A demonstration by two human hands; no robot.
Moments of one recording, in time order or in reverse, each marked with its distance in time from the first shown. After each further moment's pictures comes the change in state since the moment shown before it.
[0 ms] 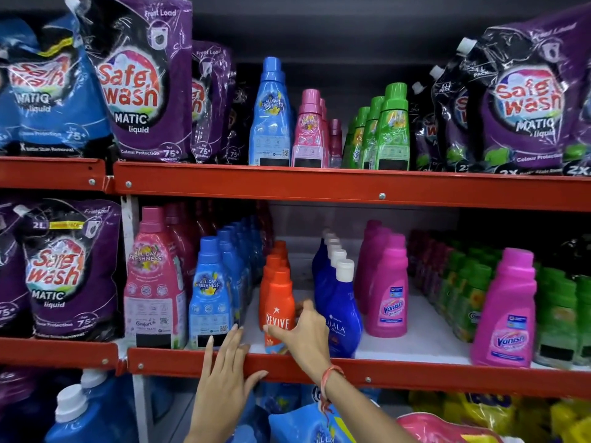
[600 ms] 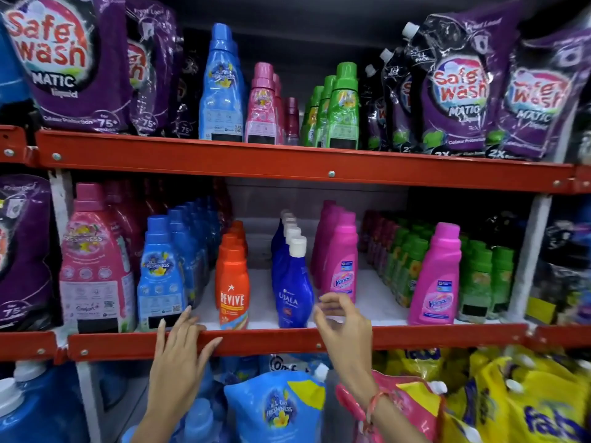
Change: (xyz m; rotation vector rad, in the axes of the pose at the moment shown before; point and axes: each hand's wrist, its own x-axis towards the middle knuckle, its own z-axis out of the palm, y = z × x) left_hand 0.000 0.013 -0.014 -0.297 -0.001 -0.136; right_hand -0.053 0.069 -0.099 0.114 0.378 -0.129
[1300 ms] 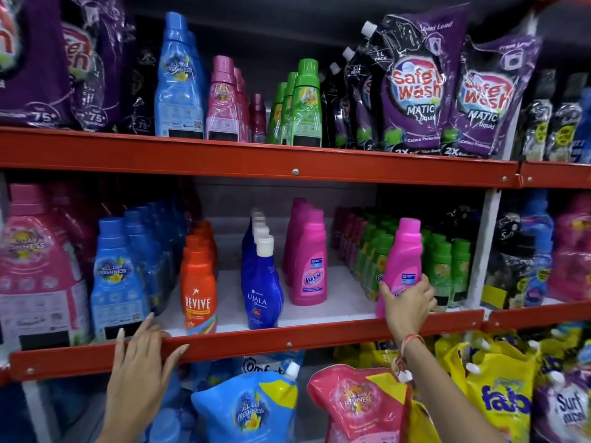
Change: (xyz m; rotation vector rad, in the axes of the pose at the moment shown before) left_hand 0.003 -0.002 0.005 0.069 -0.029 0.021; right_hand 0.087 0.083 -0.107 -0.371 0.470 0.371
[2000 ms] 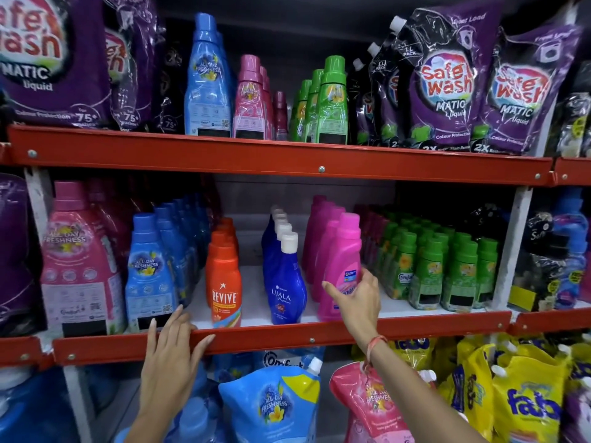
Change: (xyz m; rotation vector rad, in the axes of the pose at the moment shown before) left_hand -0.001 0.004 -0.012 -0.037 -0.078 -0.064; right_hand -0.087 -0.062 0.043 0.091 -0.324 -0.195
